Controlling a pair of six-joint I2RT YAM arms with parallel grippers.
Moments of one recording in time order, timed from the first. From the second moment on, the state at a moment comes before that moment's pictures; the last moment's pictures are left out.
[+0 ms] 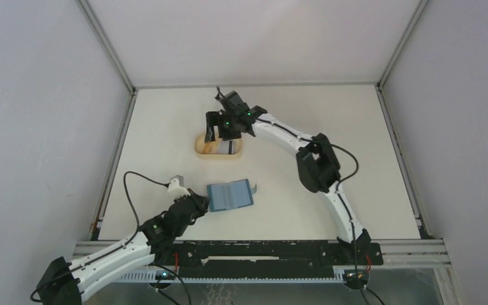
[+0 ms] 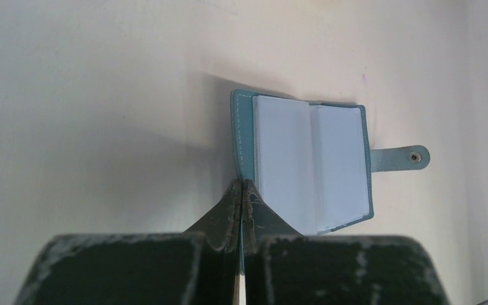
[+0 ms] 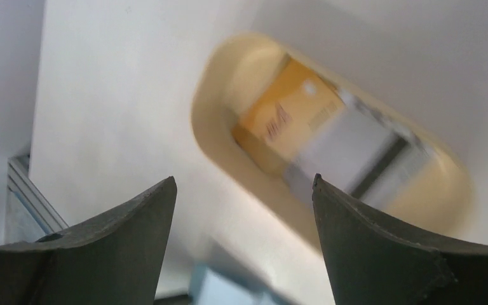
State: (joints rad) left arm -0.85 0.51 0.03 -0.09 -0.49 -1.02; right arm 0.74 2.41 2.15 -0.53 -0.26 0.53
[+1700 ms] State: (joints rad) left arm -0.85 0.56 0.03 -0.02 -0.47 -1.01; right arm 1.11 1.79 1.08 -0.05 0.02 0.70
